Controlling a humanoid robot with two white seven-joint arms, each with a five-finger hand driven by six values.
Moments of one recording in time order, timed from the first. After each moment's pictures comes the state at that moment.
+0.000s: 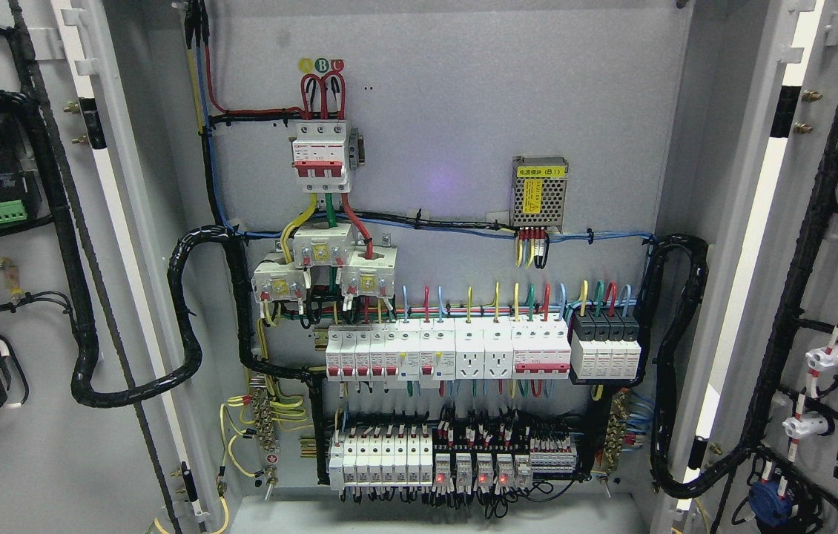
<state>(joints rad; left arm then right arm) -0.03 0.08 0.01 -0.46 0.15 -0.77 -0.20 0.16 -0.10 0.21 -0.74 -0.47 -0.45 0.38</state>
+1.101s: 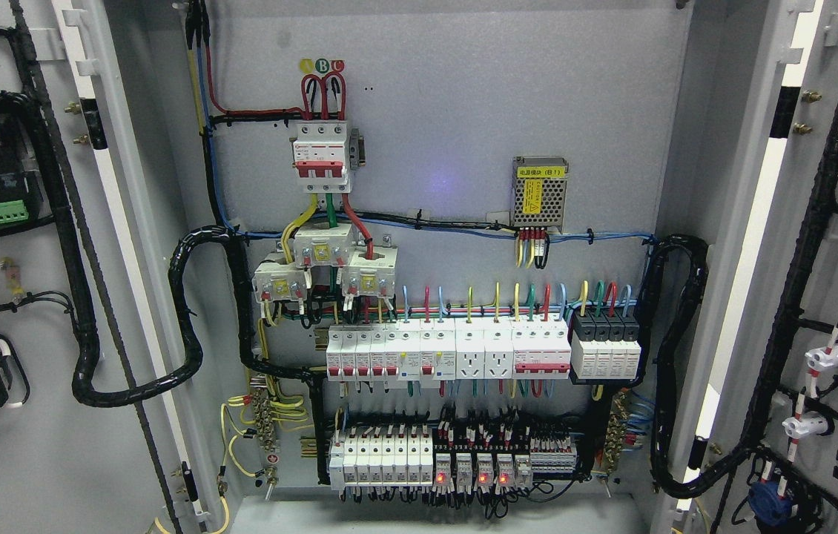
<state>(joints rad) -0.01 -0.03 0.00 0.07 0.16 -0.20 -0.16 0.12 -0.01 0.25 -0.18 -0.27 -0.04 0.38</state>
